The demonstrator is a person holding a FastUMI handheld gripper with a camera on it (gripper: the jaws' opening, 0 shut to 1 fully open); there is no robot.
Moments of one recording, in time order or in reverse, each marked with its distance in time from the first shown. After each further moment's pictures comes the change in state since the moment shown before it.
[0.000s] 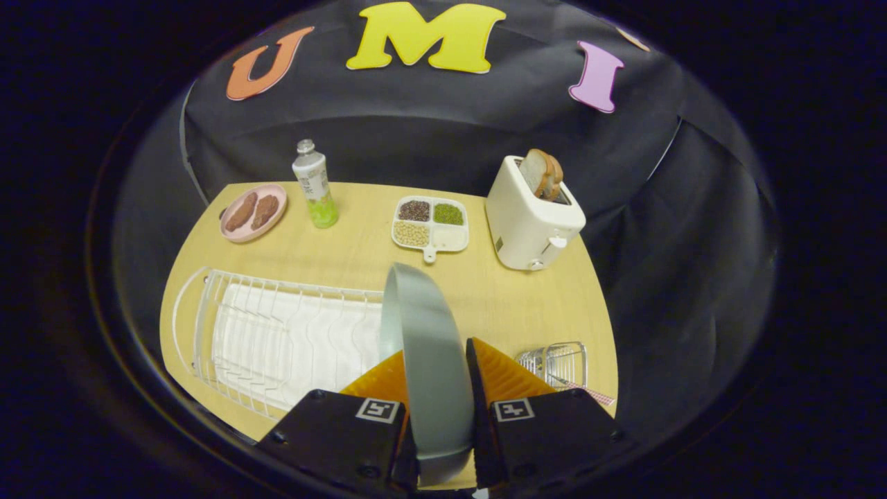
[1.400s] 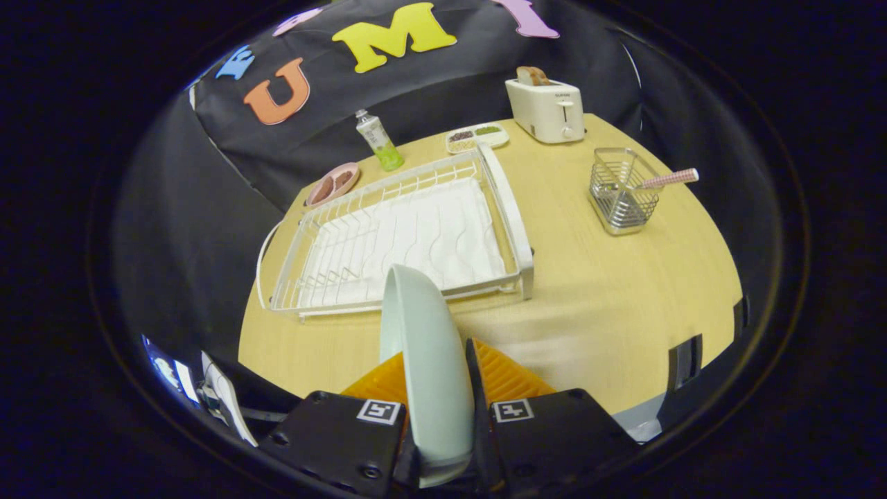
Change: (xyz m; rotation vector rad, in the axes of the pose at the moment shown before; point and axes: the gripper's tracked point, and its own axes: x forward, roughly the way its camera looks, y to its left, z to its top) arm -0.019 0.066 -0.244 0.229 0.065 0.400
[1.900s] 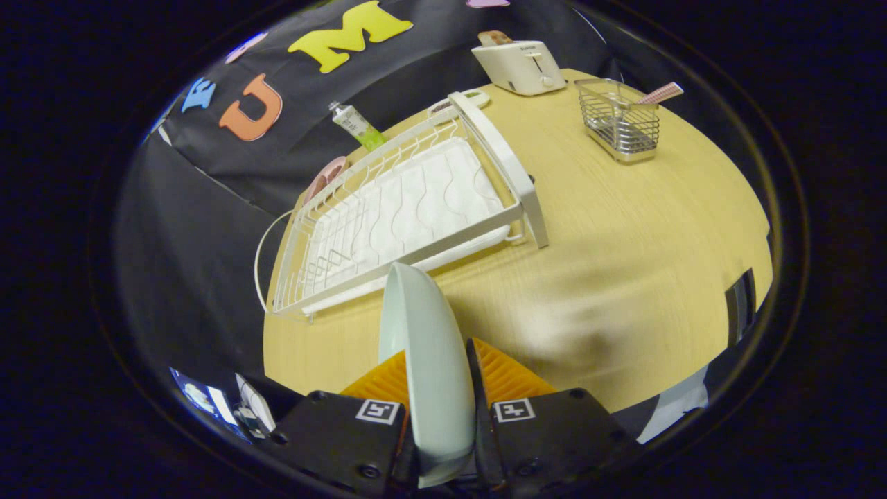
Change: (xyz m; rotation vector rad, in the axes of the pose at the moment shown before) arm 0.040 0.000 -0.027 0.167 0.060 0.116
